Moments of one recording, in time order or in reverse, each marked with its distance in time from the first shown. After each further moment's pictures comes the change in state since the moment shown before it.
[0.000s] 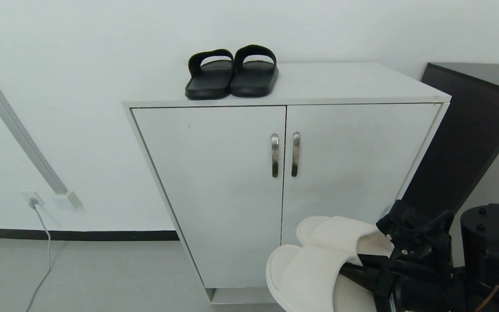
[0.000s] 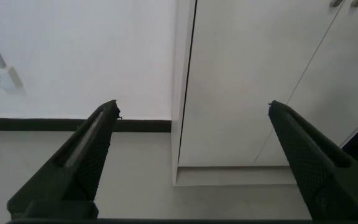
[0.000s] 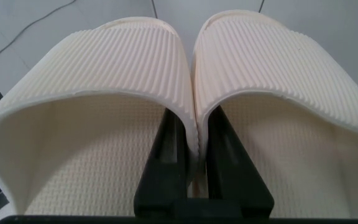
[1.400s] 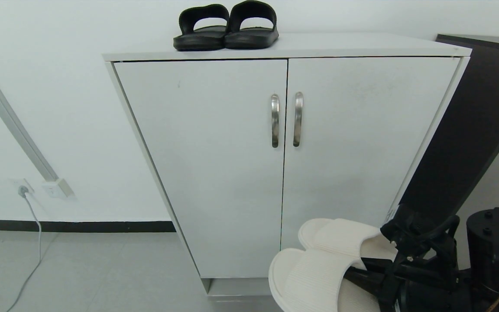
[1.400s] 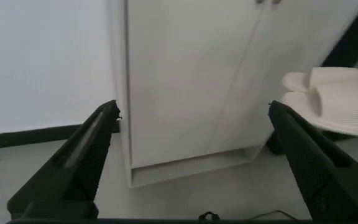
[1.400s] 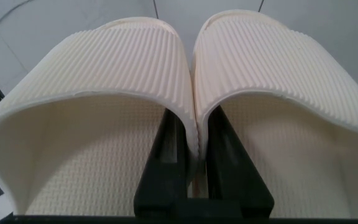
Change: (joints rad) left arm -0.016 0.379 -0.267 -0.050 -0.280 -0.045; right arm 0.000 -0.017 0.023 0.000 0.000 -0.033
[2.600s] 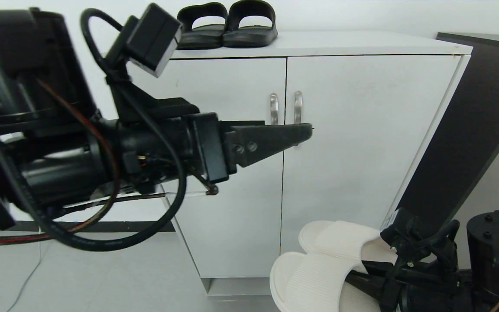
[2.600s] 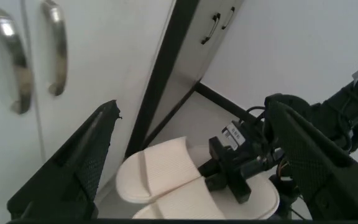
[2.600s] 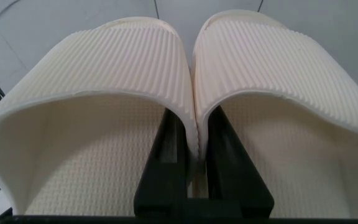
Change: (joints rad) left arm -0.698 1.085 -0.756 -0.432 -0.133 -0.126; right arm 0.000 0.001 0.010 0.000 0.003 -0.012
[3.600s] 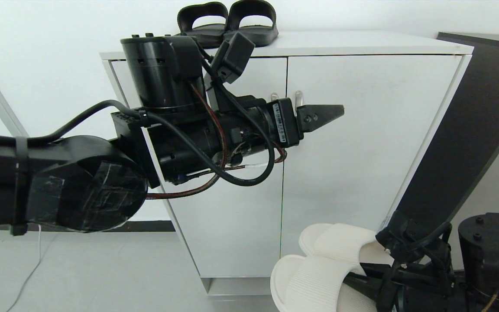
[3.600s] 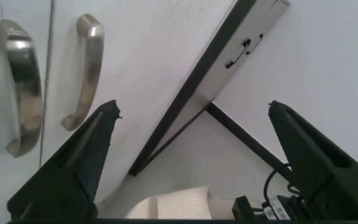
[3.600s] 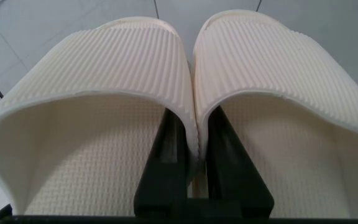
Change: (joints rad) left arm -0.021 0.274 -0.225 -0.070 0.139 -0.118; right arm -0.002 0.019 0.003 0.000 -0.002 0.004
